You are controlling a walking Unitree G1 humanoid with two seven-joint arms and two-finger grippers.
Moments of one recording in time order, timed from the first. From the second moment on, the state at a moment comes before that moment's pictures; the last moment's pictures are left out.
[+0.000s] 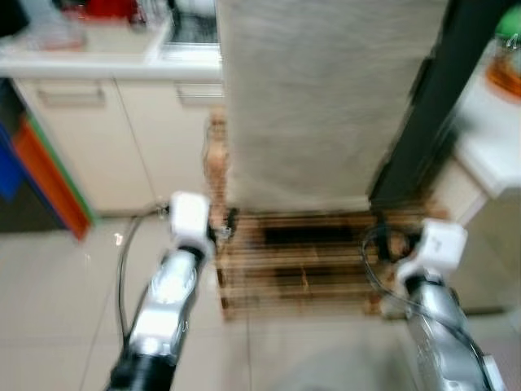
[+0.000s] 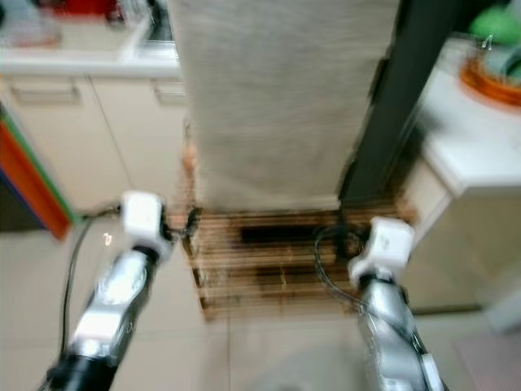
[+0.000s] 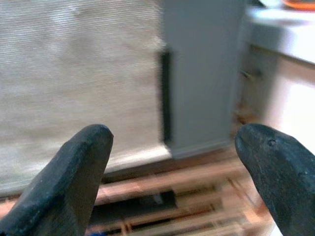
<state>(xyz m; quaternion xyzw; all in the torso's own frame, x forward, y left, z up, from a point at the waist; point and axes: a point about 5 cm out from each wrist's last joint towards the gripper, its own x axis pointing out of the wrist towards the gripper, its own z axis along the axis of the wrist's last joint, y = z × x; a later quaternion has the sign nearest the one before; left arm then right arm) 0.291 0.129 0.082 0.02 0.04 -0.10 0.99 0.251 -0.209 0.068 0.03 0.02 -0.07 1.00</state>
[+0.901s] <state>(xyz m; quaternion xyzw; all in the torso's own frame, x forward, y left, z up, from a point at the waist) 0.288 0.132 0.082 0.04 0.03 -0.14 0.99 0.248 -0.207 0.055 0.02 0.04 -0.07 1.00</state>
